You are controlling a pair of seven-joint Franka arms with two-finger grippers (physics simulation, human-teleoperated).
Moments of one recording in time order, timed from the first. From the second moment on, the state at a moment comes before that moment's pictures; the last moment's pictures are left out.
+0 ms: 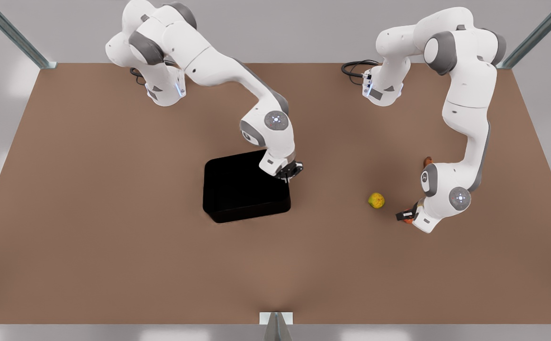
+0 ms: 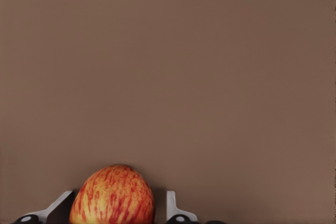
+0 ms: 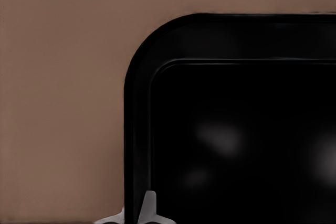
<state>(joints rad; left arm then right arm) 0.16 0.64 -0.12 -1.88 0.03 2.42 -0.16 0.83 0.69 0.07 -1.45 -0.12 2.35 0.86</state>
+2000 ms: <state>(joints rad) -0.99 0.57 0.26 -1.52 -0.25 2.15 -1.09 0.59 0.01 0.08 -1.46 -0.11 1.52 0.15</state>
